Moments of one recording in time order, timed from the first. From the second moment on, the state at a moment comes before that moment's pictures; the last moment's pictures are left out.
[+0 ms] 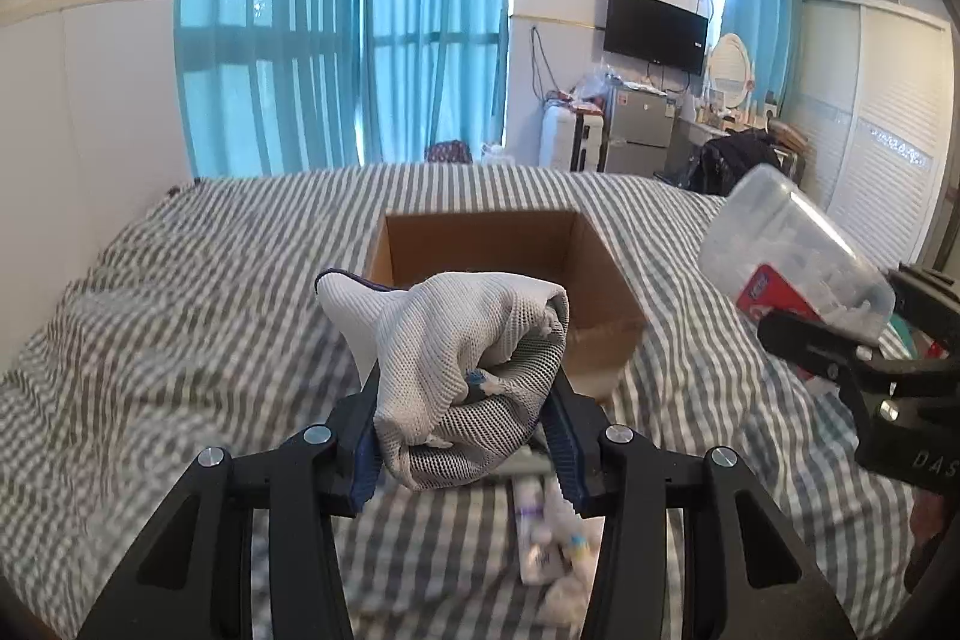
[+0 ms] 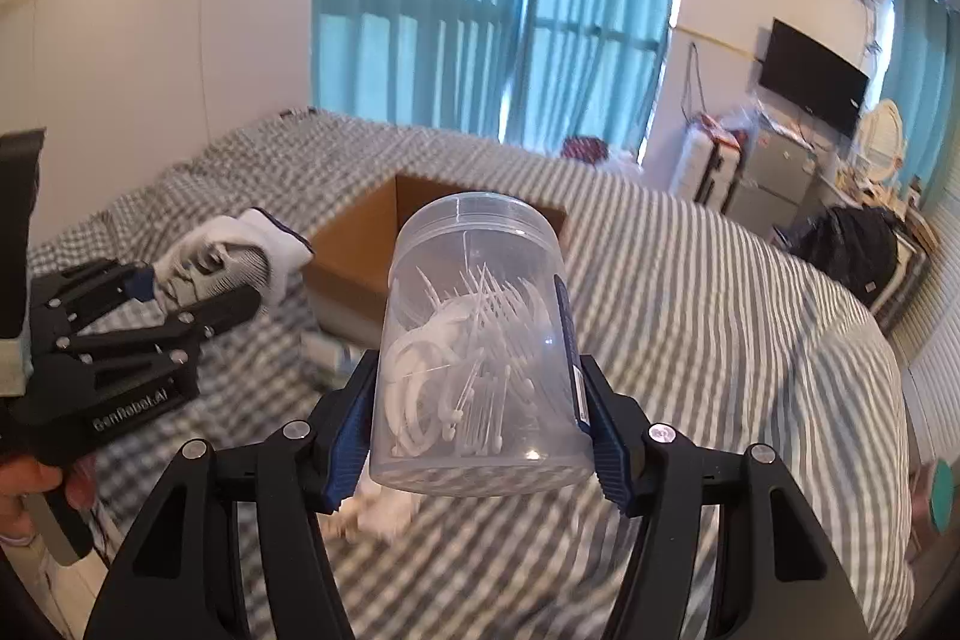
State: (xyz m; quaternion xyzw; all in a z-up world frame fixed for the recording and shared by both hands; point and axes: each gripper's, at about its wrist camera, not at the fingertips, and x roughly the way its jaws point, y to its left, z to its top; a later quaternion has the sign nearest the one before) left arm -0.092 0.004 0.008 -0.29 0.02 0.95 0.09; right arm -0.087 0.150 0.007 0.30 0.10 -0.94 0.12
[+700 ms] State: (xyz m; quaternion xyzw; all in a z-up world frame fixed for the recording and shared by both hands) left arm -0.255 0.017 -0.018 -0.31 0.04 0.95 0.09; right arm -0.282 0.149 -0.006 0.31 0.03 -0.94 0.13
